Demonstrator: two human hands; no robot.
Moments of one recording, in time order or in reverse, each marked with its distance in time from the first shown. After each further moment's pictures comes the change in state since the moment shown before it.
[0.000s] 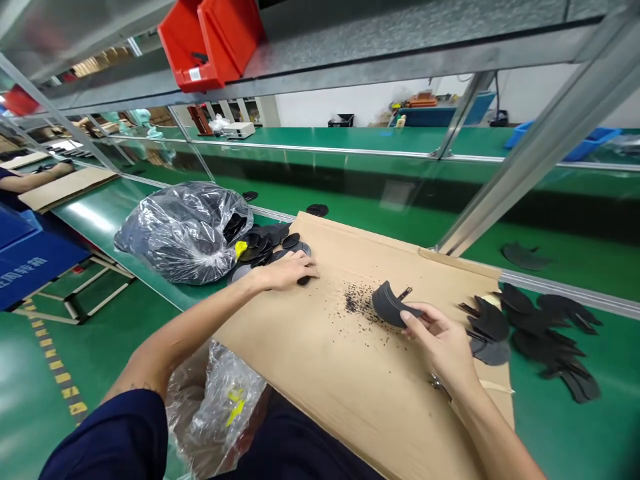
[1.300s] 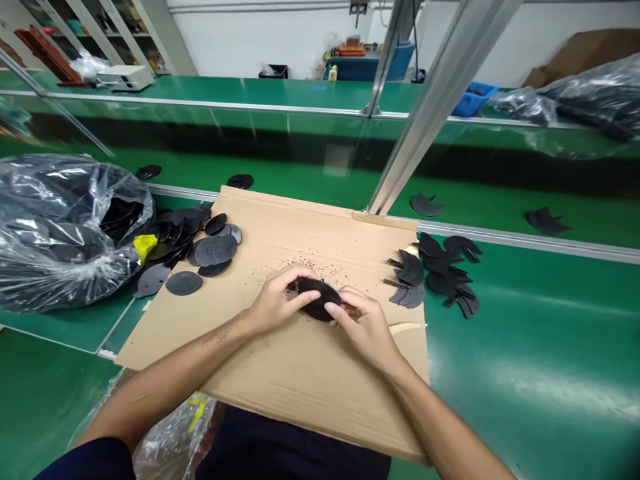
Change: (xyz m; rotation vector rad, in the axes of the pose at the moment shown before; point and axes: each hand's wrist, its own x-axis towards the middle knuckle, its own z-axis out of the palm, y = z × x) left_hand 0.029 0.137 0.075 -0.986 0.592 0.097; right_hand -0.035 0.032 0.005 -0.066 -0.177 -0.209
